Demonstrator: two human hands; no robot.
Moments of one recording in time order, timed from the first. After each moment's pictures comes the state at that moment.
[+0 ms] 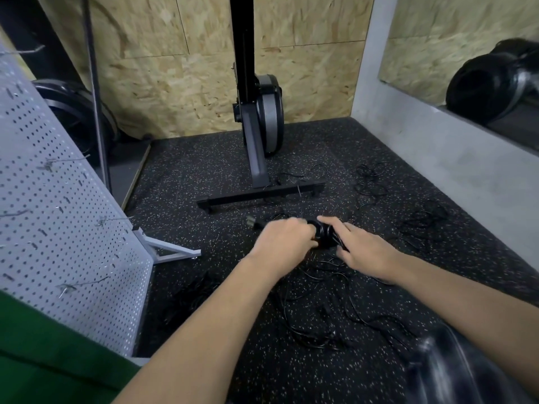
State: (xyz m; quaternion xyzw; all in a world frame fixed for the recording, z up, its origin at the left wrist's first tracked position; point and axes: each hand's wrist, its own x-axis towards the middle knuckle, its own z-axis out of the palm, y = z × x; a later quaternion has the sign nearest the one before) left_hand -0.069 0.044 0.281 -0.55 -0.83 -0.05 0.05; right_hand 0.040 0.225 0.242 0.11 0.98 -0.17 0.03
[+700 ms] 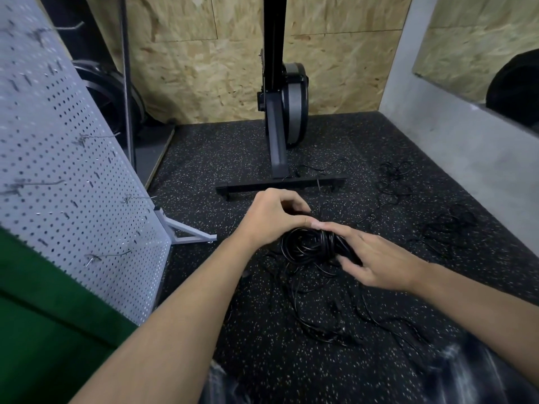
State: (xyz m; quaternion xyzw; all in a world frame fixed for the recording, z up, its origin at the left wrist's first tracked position) left_hand -0.117 0.002 0.281 -0.41 -0.80 -0.43 -0.08; right_hand 0.052 0.201 0.253 -0.11 0.97 -0.20 -0.04
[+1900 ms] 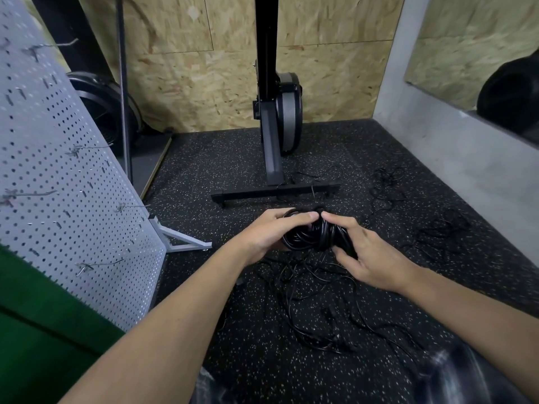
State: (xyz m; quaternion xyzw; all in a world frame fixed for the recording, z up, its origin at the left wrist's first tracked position) left_hand -0.097 0.020 0.283 -0.25 -0.69 -0.56 -0.38; right_hand 0.052 0.211 0.255 -0.06 0.95 -0.27 -0.12
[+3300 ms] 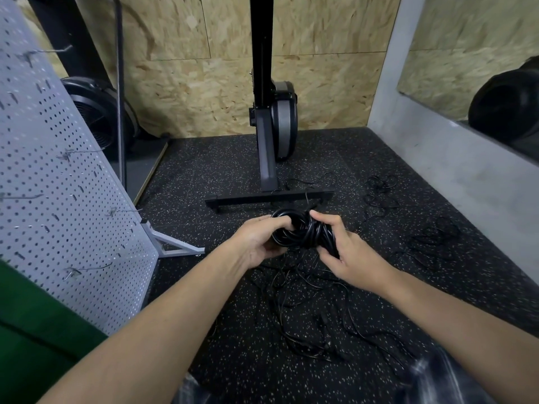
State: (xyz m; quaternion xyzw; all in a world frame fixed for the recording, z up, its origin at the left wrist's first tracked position) left_hand -0.092 0.039 0.283 0.00 -0.66 -0.66 -0.36; right_hand 0.039 0.213 0.249 -0.02 0.94 -0.32 -0.13
